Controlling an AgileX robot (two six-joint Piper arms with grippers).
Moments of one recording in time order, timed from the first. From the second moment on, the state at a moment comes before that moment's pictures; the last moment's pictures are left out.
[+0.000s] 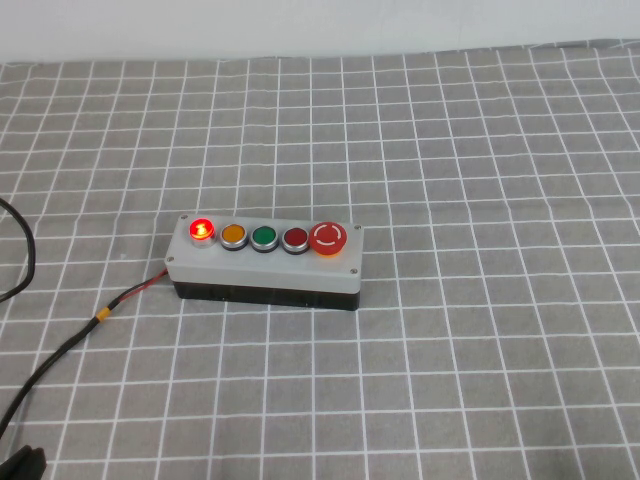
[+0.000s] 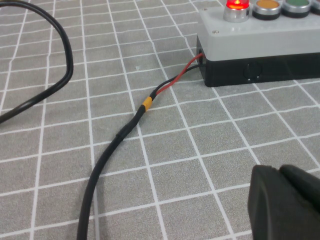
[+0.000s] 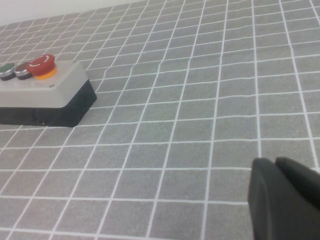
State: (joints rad) right arm 0.19 -0.01 0.03 0.38 0.34 -0.11; left arm -0.19 -0.01 0.03 -0.07 0.39 0.17
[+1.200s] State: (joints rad) right arm 0.19 -0.01 0.03 0.38 0.34 -0.11; left arm -0.19 -0.01 0.03 -0.56 0.08 0.07
